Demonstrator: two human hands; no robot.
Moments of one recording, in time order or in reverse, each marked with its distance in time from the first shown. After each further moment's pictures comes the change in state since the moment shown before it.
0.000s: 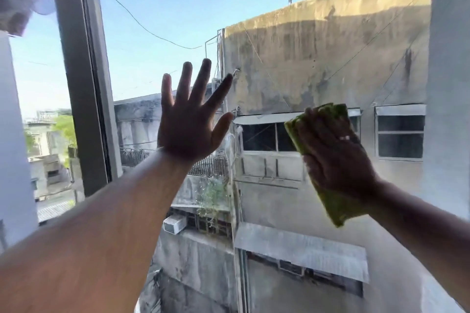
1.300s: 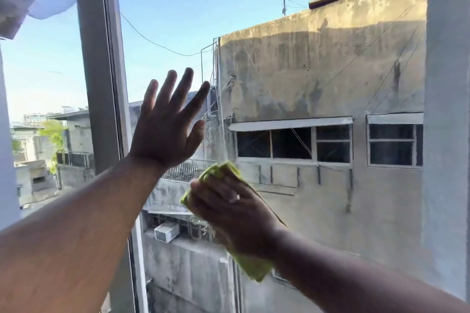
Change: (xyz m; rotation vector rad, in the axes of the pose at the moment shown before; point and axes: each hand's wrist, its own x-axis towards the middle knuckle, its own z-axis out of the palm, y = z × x) left_hand -0.016 -0.071 -0.010 0.002 0.000 0.055; right_hand 0.042 -0.192 0.011 0.156 -0.134 -0.317
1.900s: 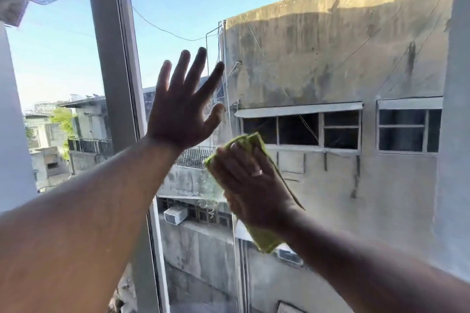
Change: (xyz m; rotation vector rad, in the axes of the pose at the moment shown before) left_hand -0.001 0.000 0.010 0.037 0.057 0.004; right_hand 0.001 -0.002 0.003 -0.061 0.063 0.221
